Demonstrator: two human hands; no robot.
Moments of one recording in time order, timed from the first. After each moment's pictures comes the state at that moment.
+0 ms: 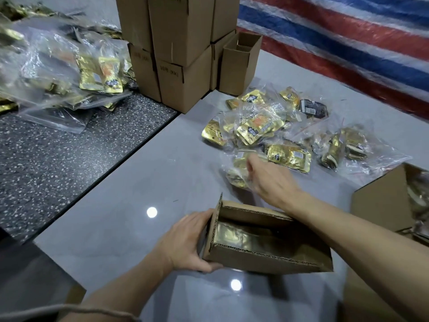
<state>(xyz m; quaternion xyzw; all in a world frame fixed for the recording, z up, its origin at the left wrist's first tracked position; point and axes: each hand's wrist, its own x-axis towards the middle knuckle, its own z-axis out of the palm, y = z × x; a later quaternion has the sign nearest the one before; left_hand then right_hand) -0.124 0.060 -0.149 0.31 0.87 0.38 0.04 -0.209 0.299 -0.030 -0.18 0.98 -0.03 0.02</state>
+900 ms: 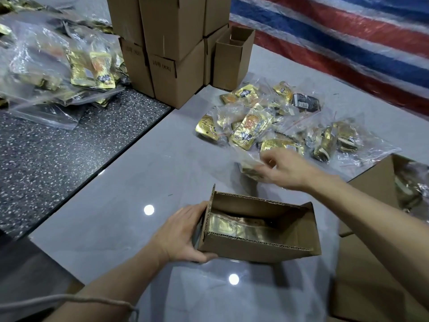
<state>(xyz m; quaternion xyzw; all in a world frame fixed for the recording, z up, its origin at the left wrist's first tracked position) -0.127 0.061 -0.155 0.31 0.87 0.38 0.04 -0.206 0.326 0.022 -0.13 0.97 -0.12 0.14</state>
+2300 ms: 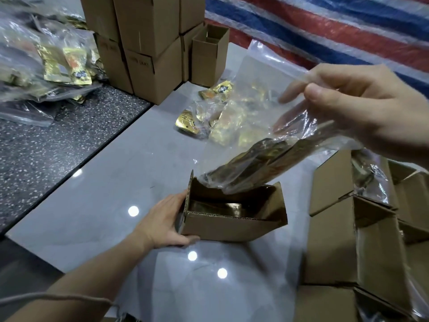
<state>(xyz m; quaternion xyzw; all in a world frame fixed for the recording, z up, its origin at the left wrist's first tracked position) -0.123 0.060 -0.139 0.28 0.89 0.37 0.08 -0.117 0.341 0.200 -0.20 0.89 -0.41 0.07</state>
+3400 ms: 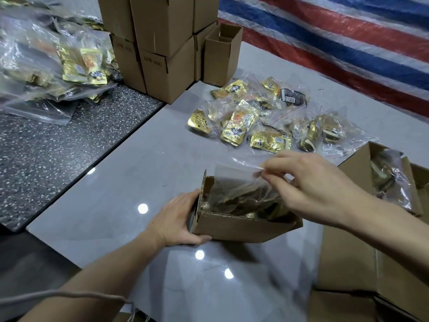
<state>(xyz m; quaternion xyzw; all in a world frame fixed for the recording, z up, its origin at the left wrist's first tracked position) -0.122 0.060 -0.142 0.27 0.88 0.38 0.07 -0.093 0.304 0.109 -0.16 0.98 -0.13 0.06</state>
